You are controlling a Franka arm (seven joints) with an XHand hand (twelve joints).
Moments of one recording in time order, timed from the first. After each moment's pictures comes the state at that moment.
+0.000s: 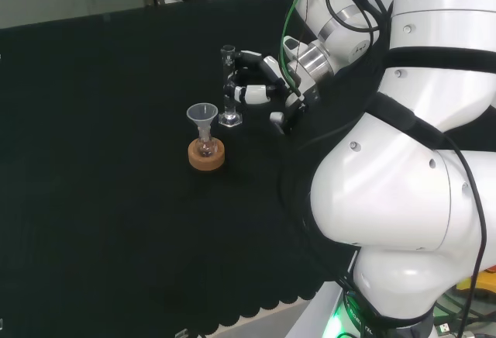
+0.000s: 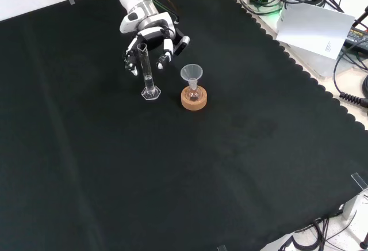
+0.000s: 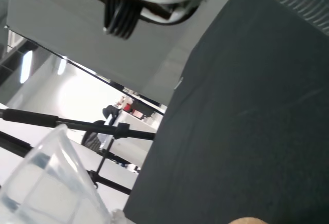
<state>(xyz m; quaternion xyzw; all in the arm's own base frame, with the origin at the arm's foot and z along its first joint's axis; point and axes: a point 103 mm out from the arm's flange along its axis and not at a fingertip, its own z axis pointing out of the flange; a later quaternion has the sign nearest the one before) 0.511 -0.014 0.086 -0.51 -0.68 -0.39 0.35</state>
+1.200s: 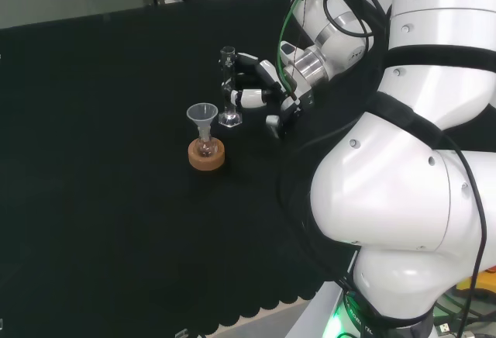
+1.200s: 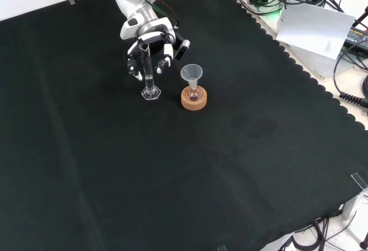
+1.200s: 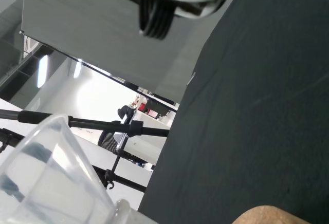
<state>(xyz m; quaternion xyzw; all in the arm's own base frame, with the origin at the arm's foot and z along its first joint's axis) 0.513 -0.004 0.077 -0.49 -0.67 -0.41 0.37</state>
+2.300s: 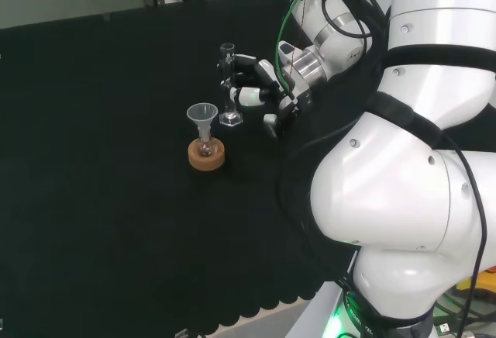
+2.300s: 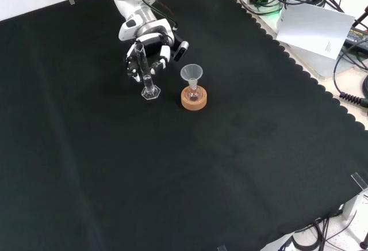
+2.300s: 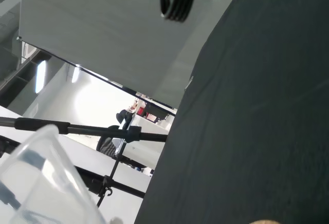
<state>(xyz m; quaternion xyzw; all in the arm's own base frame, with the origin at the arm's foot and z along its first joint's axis) 0.521 -0.003 0.077 -0.50 -0.67 -0.41 0.37</state>
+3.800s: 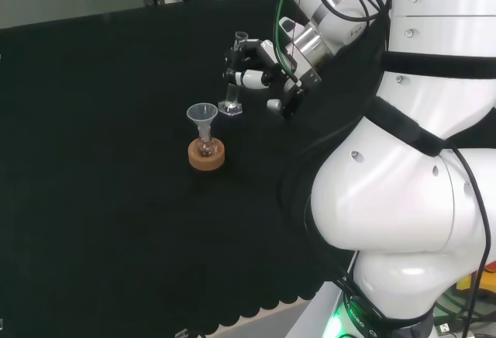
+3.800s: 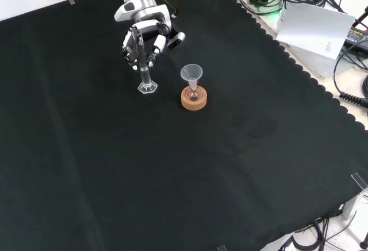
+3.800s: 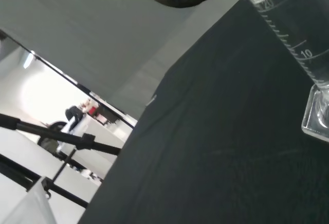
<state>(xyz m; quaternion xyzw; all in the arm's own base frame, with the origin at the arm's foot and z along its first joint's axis) 0.527 -0.020 0.114 -0.55 -0.71 -0.35 0.27</state>
